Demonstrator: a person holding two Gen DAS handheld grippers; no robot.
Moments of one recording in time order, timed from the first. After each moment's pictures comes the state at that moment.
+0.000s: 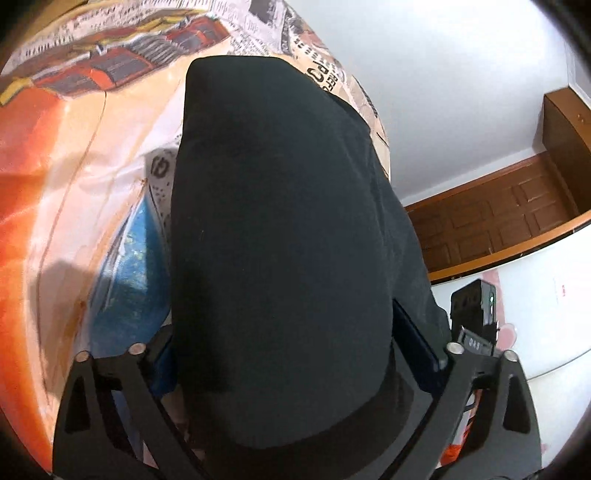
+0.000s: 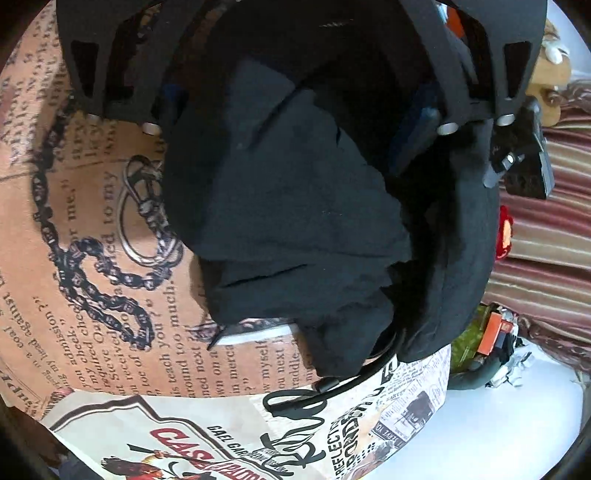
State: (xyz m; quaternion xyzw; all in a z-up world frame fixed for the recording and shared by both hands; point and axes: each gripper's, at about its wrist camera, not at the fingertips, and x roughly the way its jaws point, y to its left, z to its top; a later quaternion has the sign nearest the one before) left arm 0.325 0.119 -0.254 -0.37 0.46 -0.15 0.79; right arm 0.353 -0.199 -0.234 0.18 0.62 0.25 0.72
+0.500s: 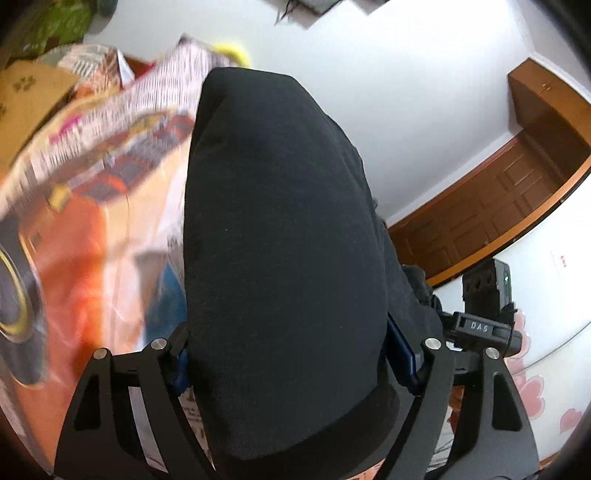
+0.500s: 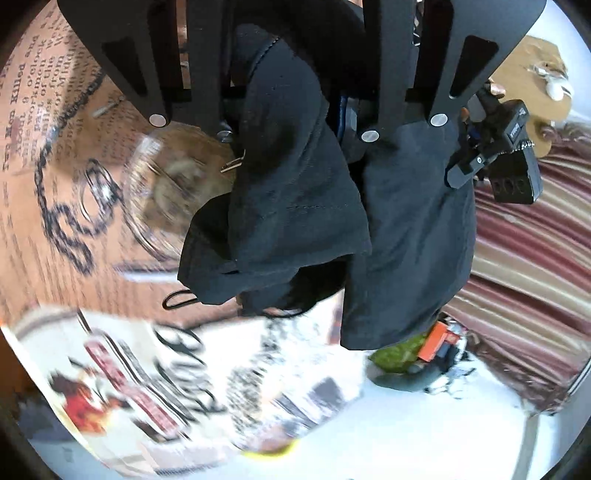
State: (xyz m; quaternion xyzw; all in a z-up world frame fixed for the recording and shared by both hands) left arm 0.275 0.144 -0.146 -0.31 0.39 -0.15 0.86; right arm 0.315 -0.163 -0.134 0.16 0.55 0.33 0.75
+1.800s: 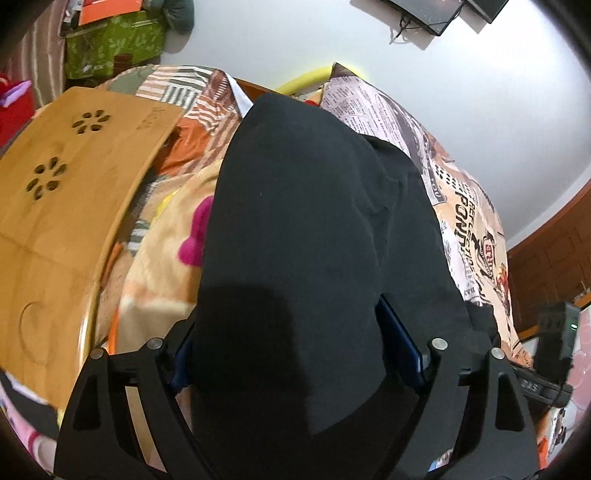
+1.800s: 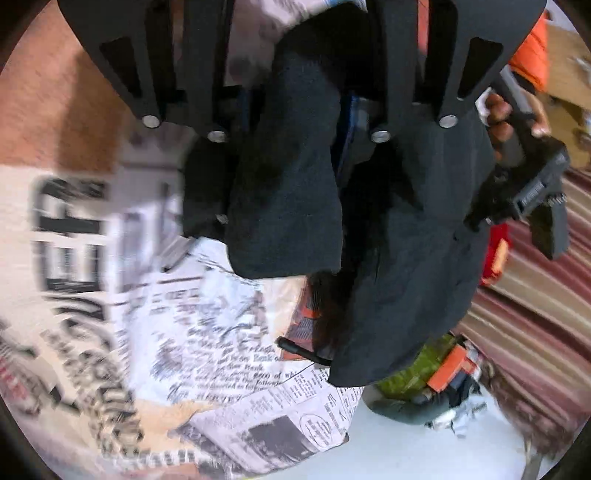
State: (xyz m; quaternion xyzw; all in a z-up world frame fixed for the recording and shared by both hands) left arm 0.425 0.358 -0.229 -0.24 0.43 0.04 0.87; right arm 0.425 0.050 -0.240 0.06 0.55 0.32 0.77
